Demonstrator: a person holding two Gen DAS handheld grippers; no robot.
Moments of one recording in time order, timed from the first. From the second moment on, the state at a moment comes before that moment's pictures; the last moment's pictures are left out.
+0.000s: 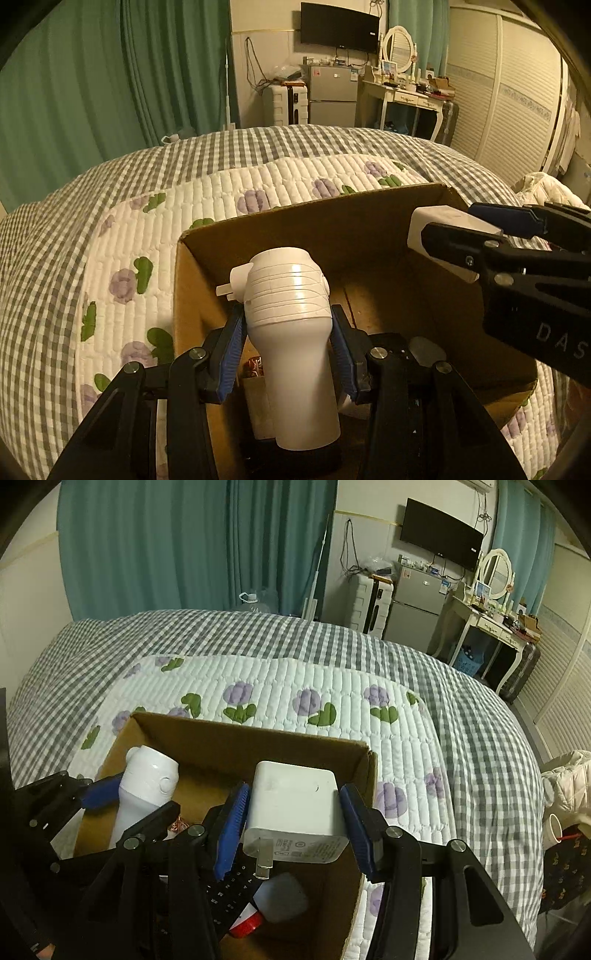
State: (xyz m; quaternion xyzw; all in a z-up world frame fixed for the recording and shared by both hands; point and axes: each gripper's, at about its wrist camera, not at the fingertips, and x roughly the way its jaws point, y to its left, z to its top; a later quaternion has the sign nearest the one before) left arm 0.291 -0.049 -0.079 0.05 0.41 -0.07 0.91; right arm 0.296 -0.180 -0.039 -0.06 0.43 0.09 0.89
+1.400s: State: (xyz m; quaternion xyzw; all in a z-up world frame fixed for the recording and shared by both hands) left arm 0.210 -0.031 0.041 0.04 0.32 -0.03 0.95; right arm 0.254 -0.196 0.062 -0.03 0.37 0.07 0.92
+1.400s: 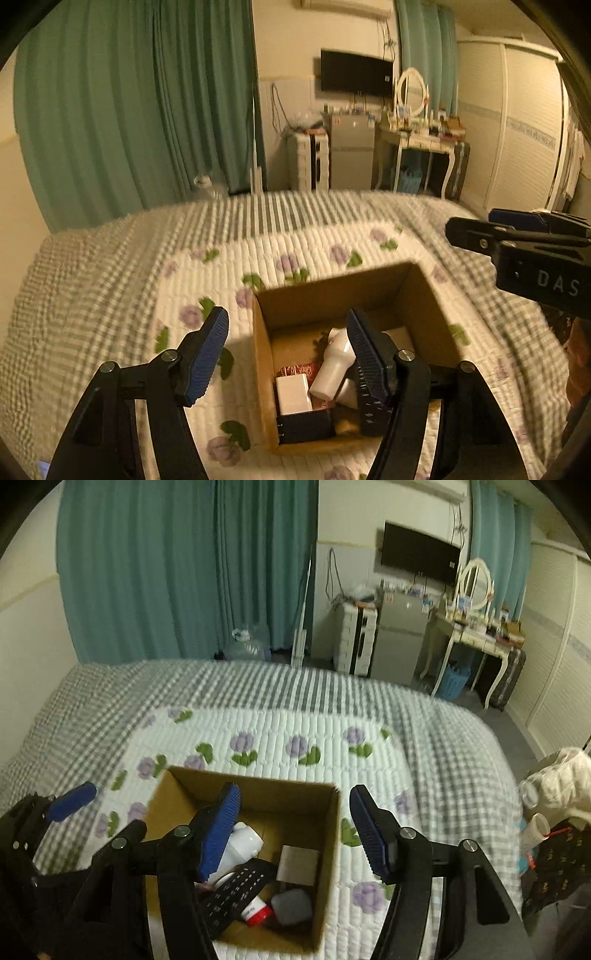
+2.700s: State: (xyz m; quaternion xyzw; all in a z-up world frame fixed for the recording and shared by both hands) left arm 0.092 0.001 -0.015 0.03 0.24 -0.01 0.97; right arm 0.091 -0.220 0.015 0.00 0.28 0.04 0.96
